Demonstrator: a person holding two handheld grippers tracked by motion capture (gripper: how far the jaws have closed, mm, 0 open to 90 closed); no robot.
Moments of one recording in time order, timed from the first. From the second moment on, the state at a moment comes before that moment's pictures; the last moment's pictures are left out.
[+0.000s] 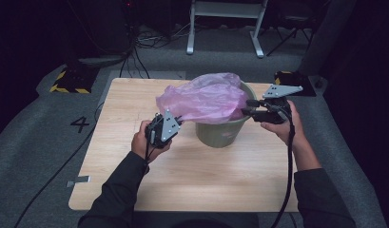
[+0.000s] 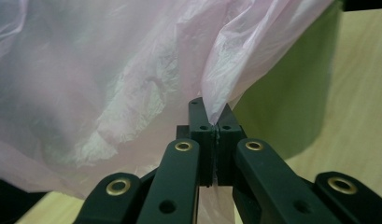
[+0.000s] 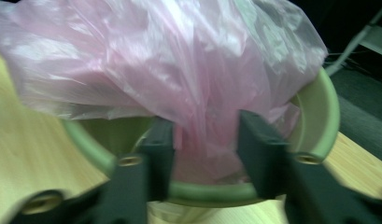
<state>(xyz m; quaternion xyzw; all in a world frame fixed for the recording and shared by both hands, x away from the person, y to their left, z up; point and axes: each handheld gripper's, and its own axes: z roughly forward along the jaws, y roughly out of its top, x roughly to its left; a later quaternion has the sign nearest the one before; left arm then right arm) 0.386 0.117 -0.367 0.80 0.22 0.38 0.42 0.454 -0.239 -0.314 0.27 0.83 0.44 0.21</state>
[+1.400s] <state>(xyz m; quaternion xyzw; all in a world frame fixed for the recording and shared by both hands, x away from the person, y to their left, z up) 0.377 0.082 -0.332 0.80 0.12 0.40 0.43 0.439 -0.156 -0.294 0.17 0.86 0.41 0.23</state>
